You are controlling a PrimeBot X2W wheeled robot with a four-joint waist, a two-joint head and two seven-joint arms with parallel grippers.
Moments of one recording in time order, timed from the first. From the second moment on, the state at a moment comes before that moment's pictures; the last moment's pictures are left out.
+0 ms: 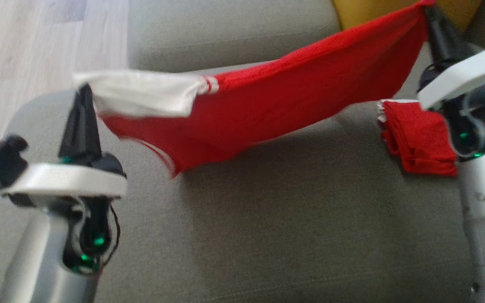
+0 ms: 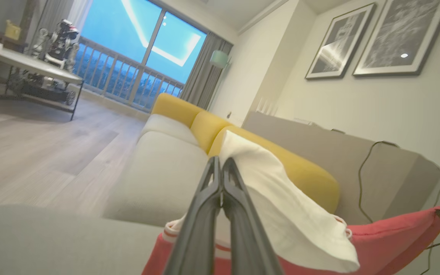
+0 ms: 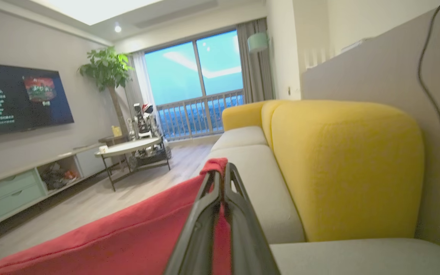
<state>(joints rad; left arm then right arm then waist) -0.21 0.20 -0.22 -0.10 -0.68 0.17 -0.15 -0.68 -0.17 0.01 0.39 0.44 0.13 0.06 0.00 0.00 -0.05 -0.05</state>
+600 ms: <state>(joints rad) -0.35 0.12 -0.10 -0.37 -0.89 0.30 -0.01 -0.55 -0.07 -0.10 -0.16 0.31 0.13 0.29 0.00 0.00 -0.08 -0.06</state>
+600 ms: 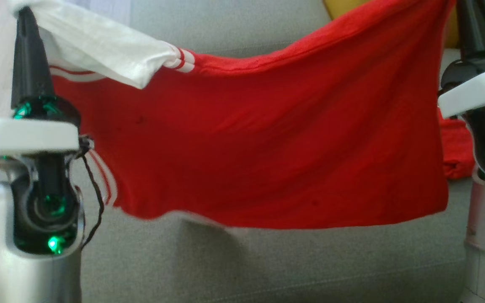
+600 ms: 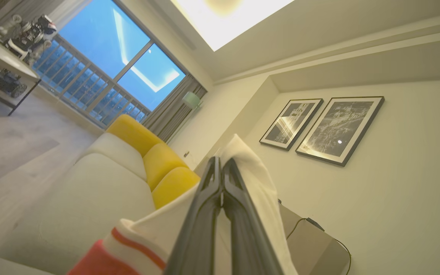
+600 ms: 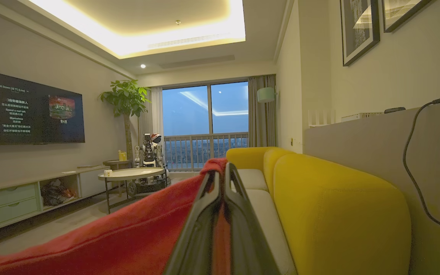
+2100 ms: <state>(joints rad) -1.03 0.21 -0.38 0.86 -0.68 -0.11 -0.20 -1.19 -0.10 0.02 1.26 0.23 0.13 -0.24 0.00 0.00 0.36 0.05</state>
